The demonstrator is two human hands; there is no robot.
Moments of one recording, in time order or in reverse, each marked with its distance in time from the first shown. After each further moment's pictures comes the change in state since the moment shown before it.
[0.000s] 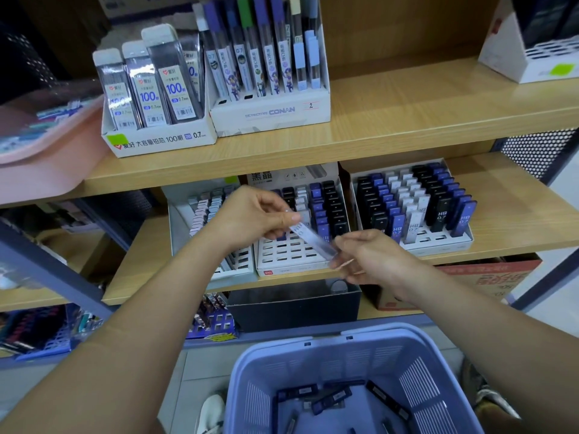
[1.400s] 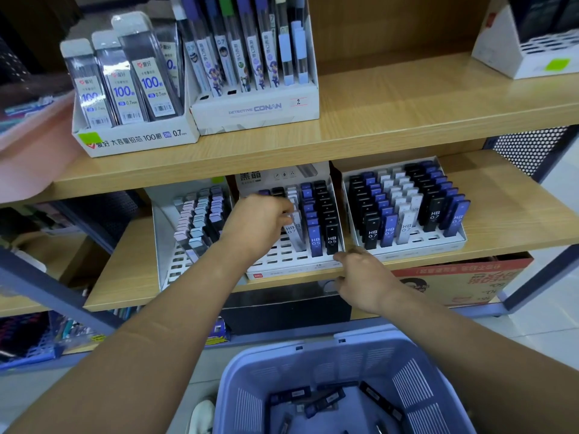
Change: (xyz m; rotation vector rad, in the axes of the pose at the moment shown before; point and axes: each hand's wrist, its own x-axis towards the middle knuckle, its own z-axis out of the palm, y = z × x) left_hand 0.032 -0.018 0.031 0.818 0.178 0.311; right_hand 0.019 0.032 0.006 -0.922 0.090 -0.128
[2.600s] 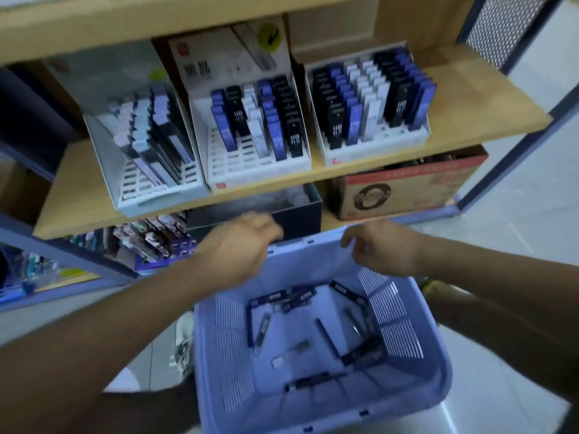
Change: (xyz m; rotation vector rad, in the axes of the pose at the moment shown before) left_hand -0.140 0.015 0.078 0.006 -0.248 0.397; right_hand -0.087 0.074 0.034 -0.125 -0.226 -0.065
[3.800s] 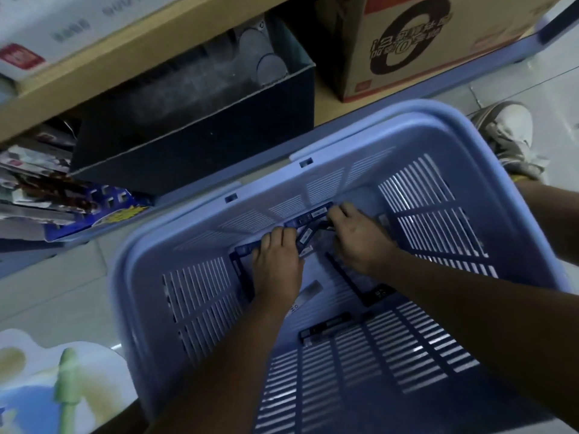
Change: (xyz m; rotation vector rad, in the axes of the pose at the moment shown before) left_hand -0.025 0.050 0.286 -0.220 -0.363 -0.560; right_hand 0.109 0.057 0.252 0.203 0.007 0.135
